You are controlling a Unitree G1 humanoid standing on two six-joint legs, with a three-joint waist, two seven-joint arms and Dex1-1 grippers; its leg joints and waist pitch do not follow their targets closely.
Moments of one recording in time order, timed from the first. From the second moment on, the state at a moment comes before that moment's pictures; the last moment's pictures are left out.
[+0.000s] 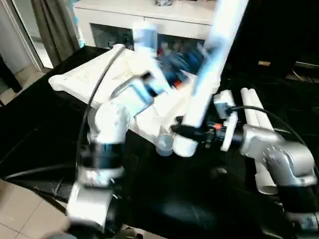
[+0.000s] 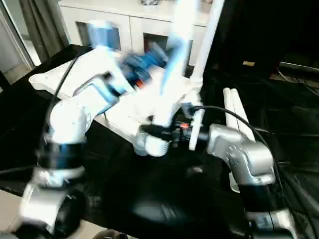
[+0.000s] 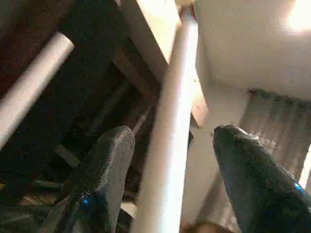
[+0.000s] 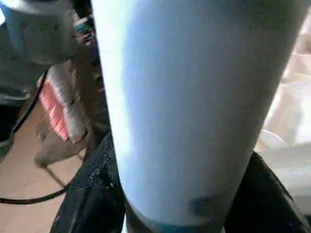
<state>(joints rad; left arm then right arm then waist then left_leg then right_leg) -0.76 -0.06 0.24 0.09 -0.85 0.63 -0.64 -0.38 -0.36 -0.02 -0.04 0.64 0.76 0.85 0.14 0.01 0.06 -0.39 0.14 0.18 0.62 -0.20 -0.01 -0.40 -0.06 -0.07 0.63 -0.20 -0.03</state>
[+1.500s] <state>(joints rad) -0.21 0.15 0.07 0.01 -0.06 0.03 -0.18 -0.07 -0.10 -0.05 -0.11 0.20 0.25 0.21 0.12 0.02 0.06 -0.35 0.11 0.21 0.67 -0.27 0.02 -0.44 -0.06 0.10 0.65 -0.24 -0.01</state>
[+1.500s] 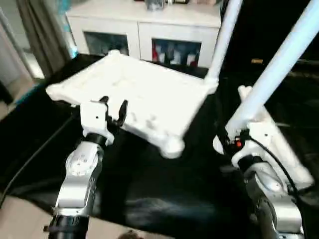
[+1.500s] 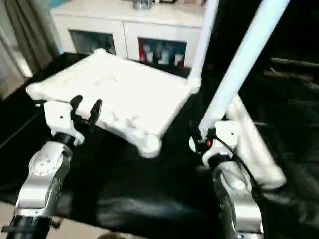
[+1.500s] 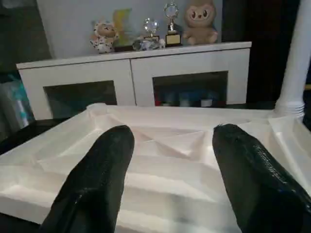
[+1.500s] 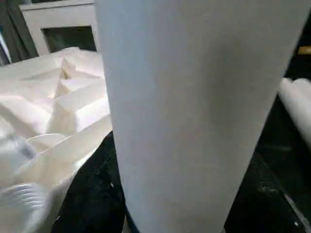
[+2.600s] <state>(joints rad) -0.21 0.15 0.04 0.01 -0.01 0.06 -0.13 -0.11 -0.17 -0.01 -0.03 0.21 0.26 0.32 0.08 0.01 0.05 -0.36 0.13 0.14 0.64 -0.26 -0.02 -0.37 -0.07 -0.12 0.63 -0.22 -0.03</state>
